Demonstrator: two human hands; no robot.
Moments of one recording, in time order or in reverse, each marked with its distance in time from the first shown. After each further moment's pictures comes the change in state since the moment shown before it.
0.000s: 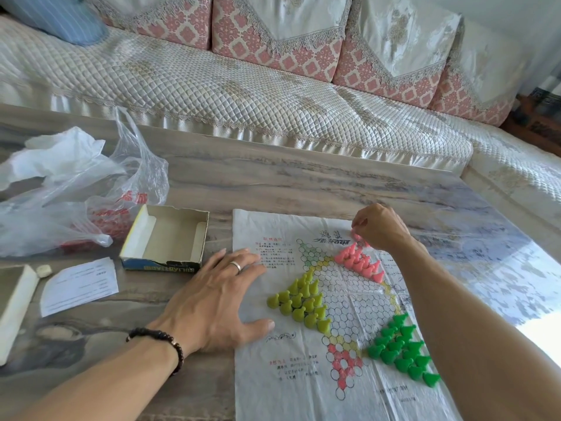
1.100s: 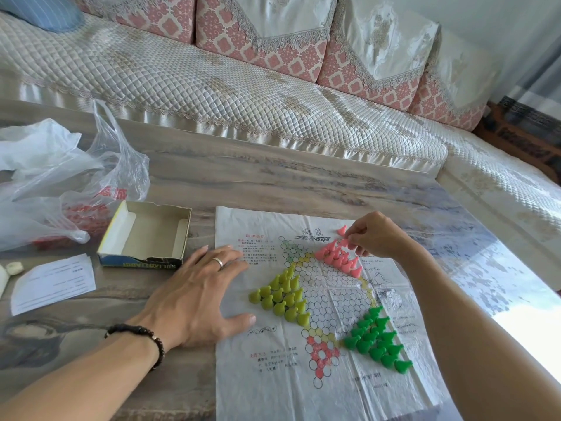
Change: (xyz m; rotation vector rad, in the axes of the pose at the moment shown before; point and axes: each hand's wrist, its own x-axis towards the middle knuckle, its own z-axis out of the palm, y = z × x) left_hand 0.000 0.000 -0.001 -0.001 0.000 0.009; right_hand -0.036 0.011 -0.033 0.201 -0.243 0.079
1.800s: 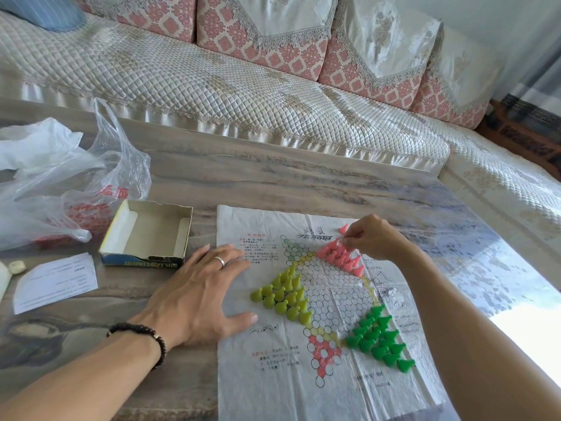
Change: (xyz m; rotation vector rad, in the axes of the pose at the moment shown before) left_hand 0.000 0.000 0.000 -0.011 0.005 0.007; right_hand 0.001 -0.001 0.009 -0.075 -0.017 -0.054
